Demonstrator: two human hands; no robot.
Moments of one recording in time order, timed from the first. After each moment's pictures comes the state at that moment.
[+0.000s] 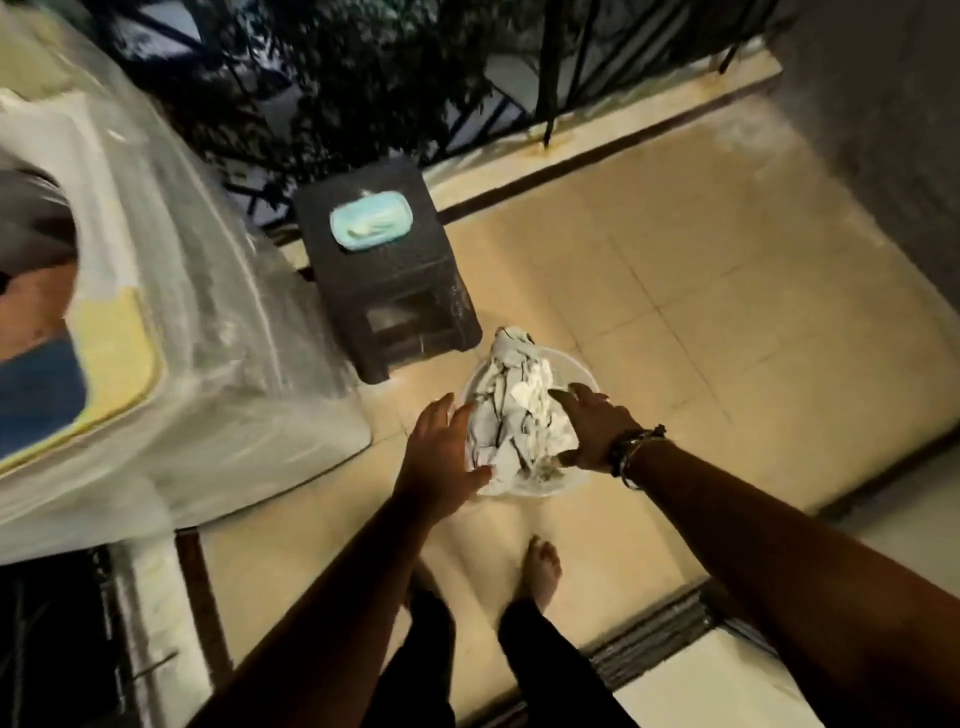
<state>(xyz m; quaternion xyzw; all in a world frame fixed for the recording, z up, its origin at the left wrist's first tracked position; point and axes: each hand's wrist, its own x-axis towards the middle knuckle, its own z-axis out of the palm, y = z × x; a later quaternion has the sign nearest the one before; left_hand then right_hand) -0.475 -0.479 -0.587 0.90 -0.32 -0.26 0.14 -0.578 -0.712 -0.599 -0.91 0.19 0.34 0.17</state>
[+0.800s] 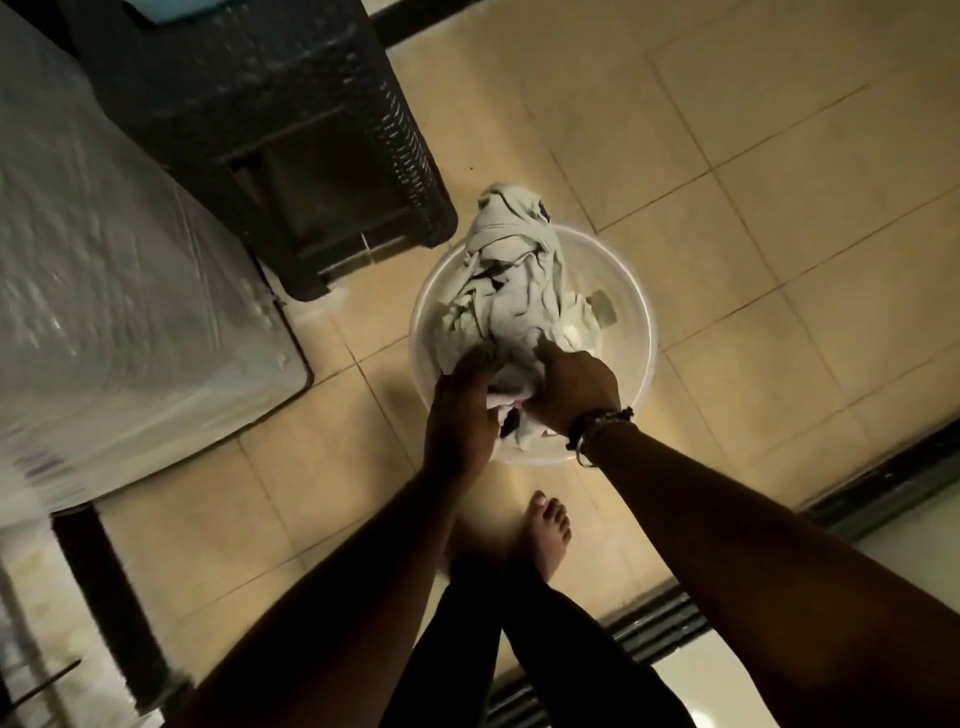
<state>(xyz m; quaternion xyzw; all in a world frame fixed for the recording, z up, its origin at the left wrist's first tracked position) -0.519 -0.547 -0.881 0.88 -0.28 -0.25 0.28 -0.584 -0.698 -0.883 -0.90 0.32 0.20 0.22</state>
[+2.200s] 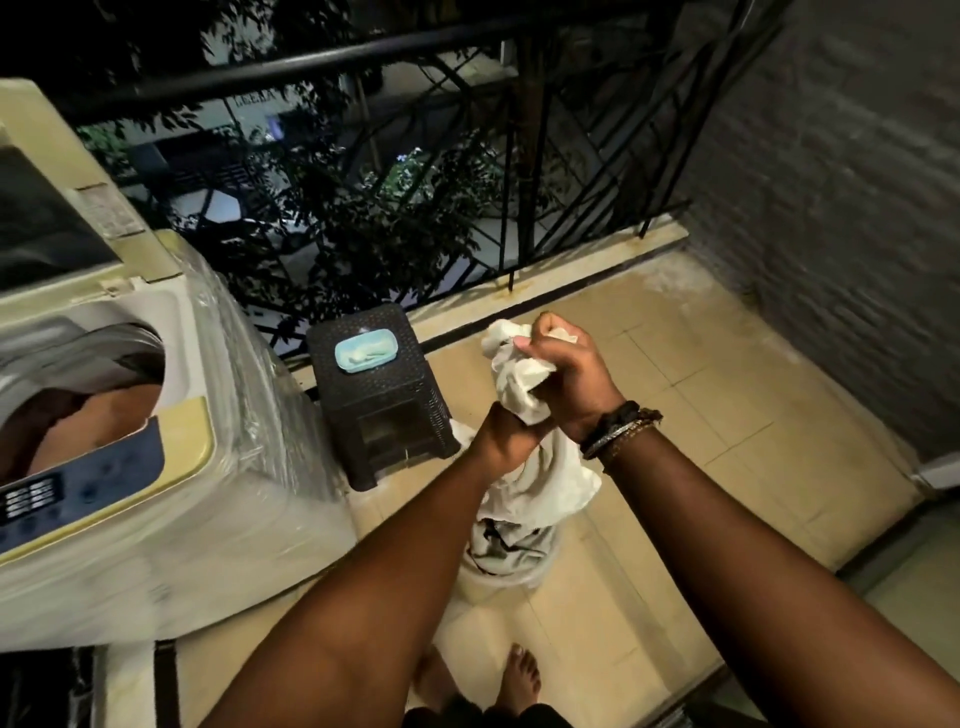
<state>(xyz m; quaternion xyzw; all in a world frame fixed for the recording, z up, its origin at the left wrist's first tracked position) -0.509 -0.629 -0.410 0.78 -0.35 -0.27 0.44 -0.558 -0.720 -0.302 -0.51 0.17 -0.17 0.82</state>
